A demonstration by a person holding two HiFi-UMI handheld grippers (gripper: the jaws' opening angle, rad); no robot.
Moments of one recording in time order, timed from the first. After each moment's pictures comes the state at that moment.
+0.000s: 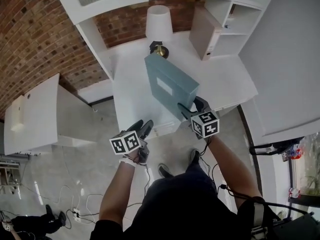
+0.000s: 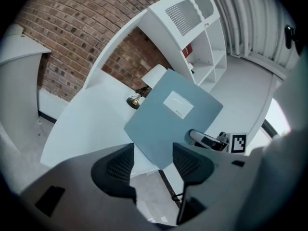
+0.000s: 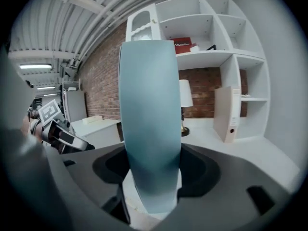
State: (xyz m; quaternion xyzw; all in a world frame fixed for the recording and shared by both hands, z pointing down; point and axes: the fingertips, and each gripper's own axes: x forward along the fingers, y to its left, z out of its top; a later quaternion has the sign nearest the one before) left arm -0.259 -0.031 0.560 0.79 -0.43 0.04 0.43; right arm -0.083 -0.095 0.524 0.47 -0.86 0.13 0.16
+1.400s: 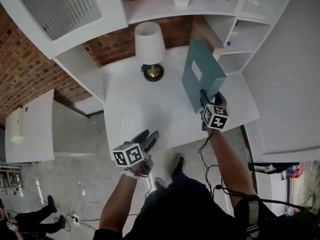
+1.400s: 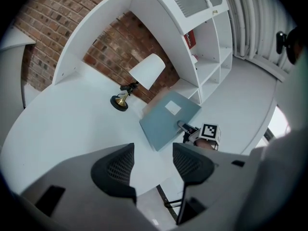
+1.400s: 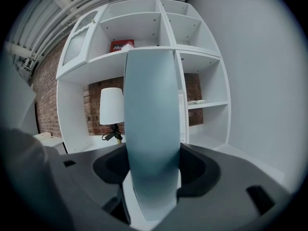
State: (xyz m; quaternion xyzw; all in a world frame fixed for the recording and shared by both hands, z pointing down) left arm -0.161 -0.141 0.540 0.80 -0.40 0.03 0.45; right arm 0.113 -0.298 0.521 0.66 -0.73 0.15 0.09
